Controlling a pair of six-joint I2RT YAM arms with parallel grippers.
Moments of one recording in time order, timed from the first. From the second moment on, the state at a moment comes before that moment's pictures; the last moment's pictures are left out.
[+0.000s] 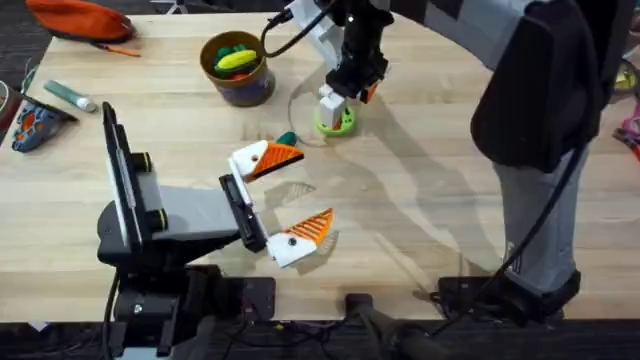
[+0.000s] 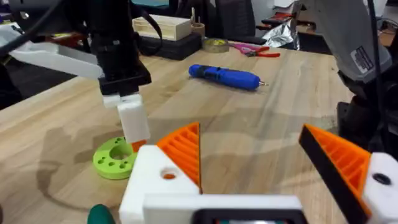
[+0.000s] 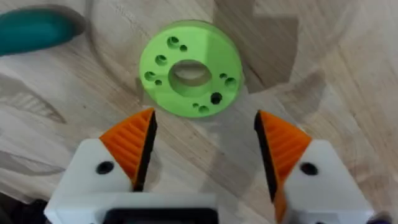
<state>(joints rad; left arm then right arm) 0.02 0.01 0.01 -0.12 1.13 0.09 0.54 2.32 2.12 -1.41 -0.05 -0.28</state>
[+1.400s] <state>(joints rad) 0.02 0.01 0.01 -0.12 1.13 0.09 0.54 2.32 2.04 -1.31 -0.06 -0.28</state>
